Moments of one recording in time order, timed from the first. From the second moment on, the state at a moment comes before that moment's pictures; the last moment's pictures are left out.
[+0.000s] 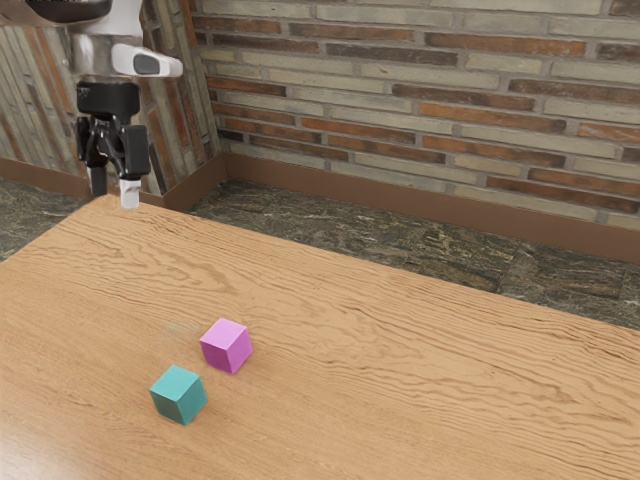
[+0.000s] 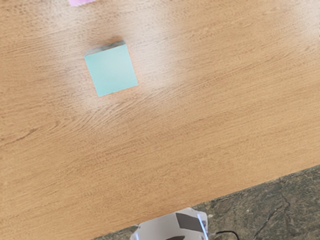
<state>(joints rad) 0.12 -0.08 -0.10 -1.56 -0.06 1.11 0.30</state>
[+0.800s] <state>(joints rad) 0.83 -0.74 -0.51 -2.12 -0.18 1.33 0.53</state>
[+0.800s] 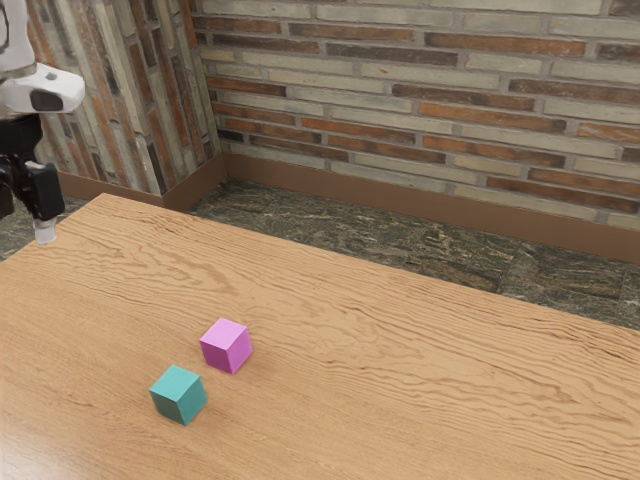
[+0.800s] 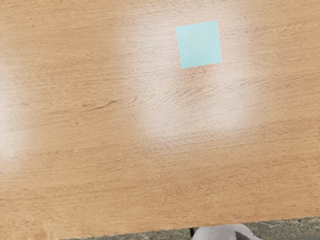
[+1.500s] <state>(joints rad) 1.34 -1.05 -1.28 -2.59 -1.09 1.95 0.61</state>
